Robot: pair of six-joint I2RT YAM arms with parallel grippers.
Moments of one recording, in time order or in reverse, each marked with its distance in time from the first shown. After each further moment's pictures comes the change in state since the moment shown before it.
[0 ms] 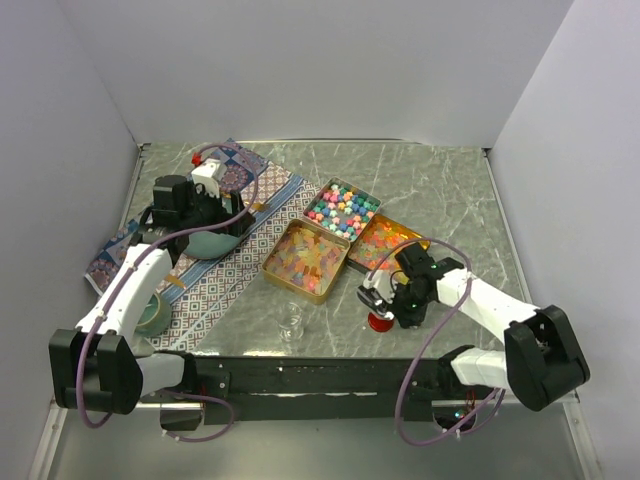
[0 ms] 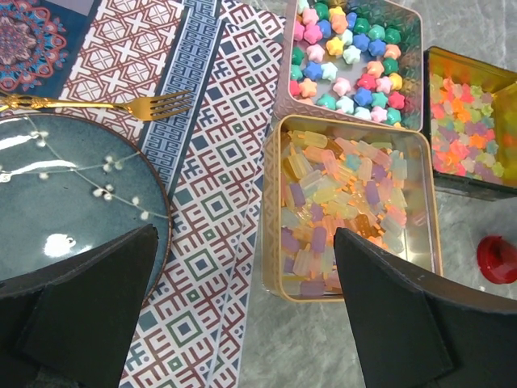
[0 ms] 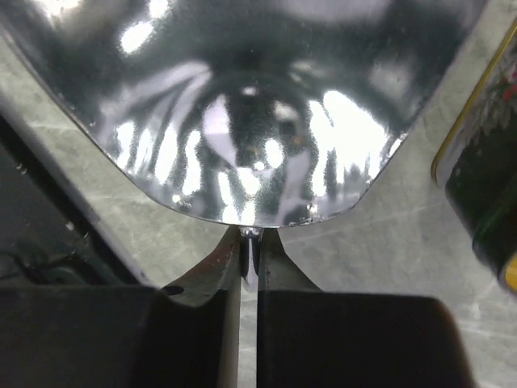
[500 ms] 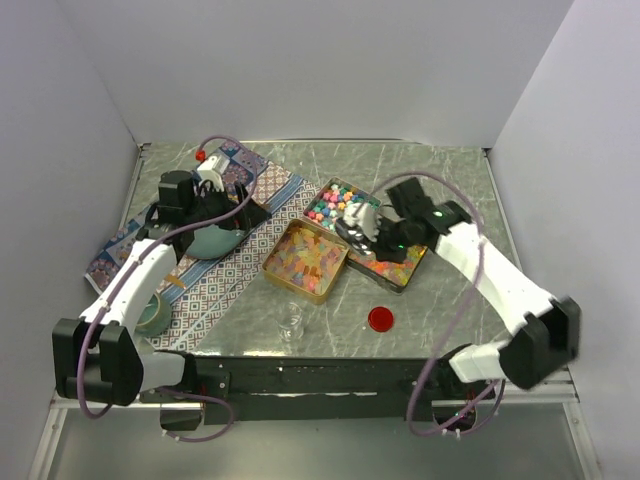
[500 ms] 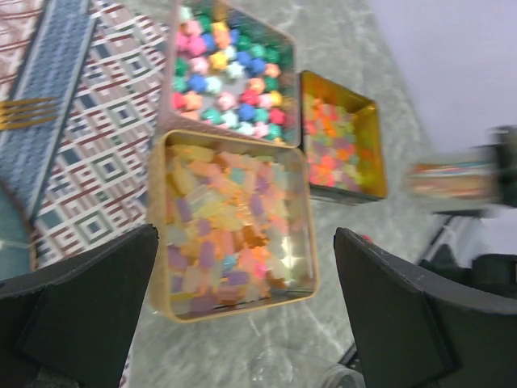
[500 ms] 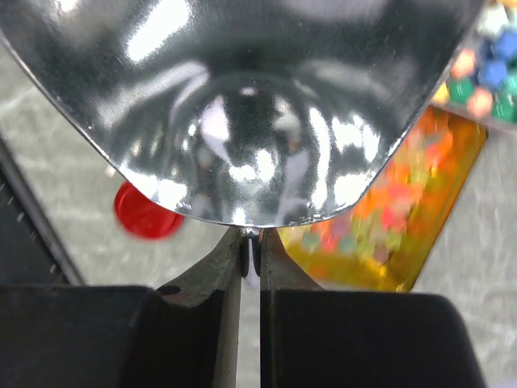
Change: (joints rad) left arm -0.025 0.041 0.013 0.086 0.185 -0.264; right arm 0.043 0.097 0.603 -0.172 -0.034 -0.032
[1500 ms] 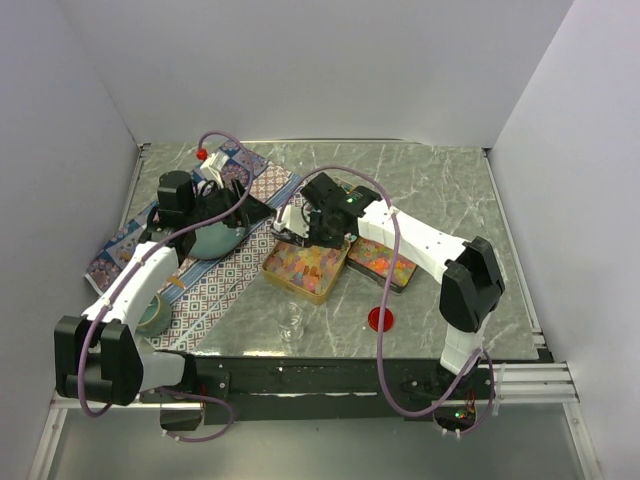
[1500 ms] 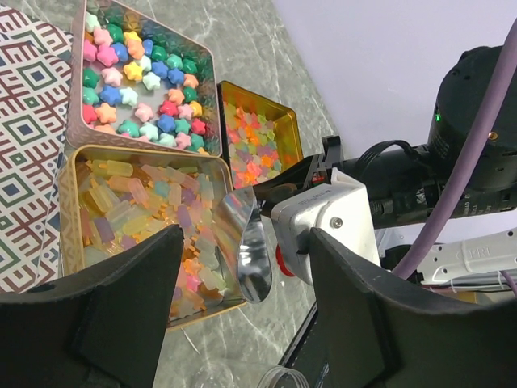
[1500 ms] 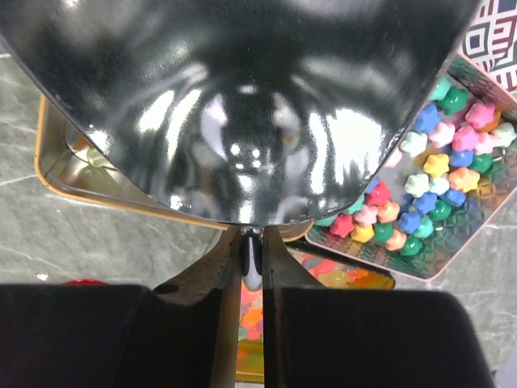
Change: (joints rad) left arm -0.011 0.007 -0.041 0.195 0.184 -0.230; right arm 0.310 0.476 0.381 0.079 0.255 0.016
